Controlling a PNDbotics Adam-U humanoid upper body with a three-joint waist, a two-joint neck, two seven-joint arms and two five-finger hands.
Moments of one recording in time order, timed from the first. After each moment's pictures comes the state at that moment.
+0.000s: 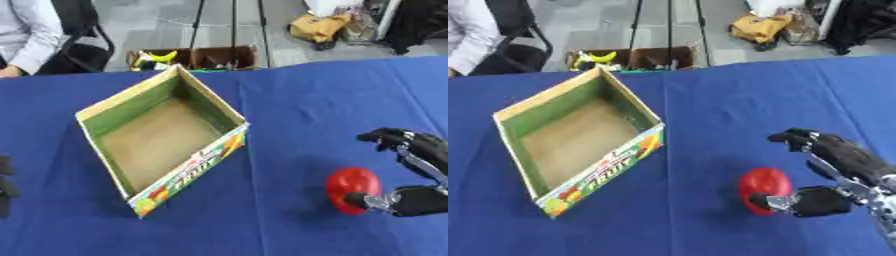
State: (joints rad) left arm -0.20 0.09 0.20 -1.92 -0.12 -0.13 -0.14; right arm -0.18 -0.63 -0.06 -1.98 0.83 0.00 0.50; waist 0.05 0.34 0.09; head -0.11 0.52
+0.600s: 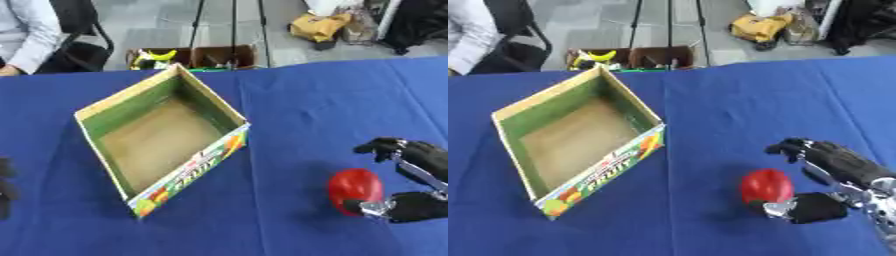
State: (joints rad) left arm -0.20 0.09 0.20 -1.92 -0.12 -0.13 -0.14; right arm -0.18 -0.65 -0.03 -1.98 0.86 0.04 0.59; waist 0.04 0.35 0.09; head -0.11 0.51
